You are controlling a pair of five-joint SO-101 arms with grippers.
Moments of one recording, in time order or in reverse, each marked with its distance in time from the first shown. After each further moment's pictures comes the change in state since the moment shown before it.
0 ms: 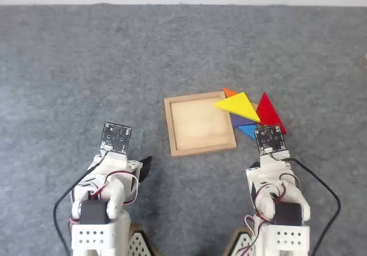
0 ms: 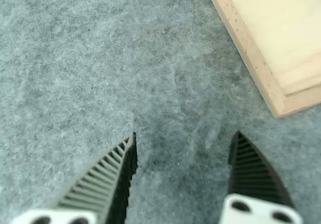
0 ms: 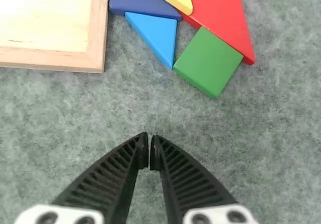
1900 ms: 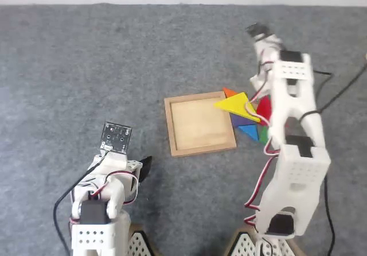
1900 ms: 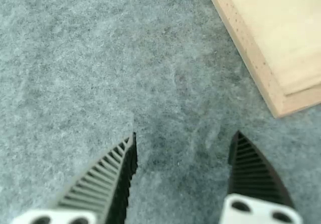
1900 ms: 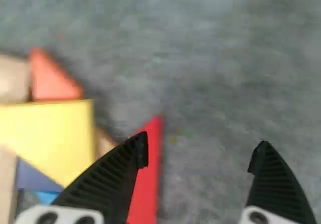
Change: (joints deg) left arm 0.0 0.0 0.0 0.0 0.0; right arm 3.7 132.5 -114.5 -1.1 12.0
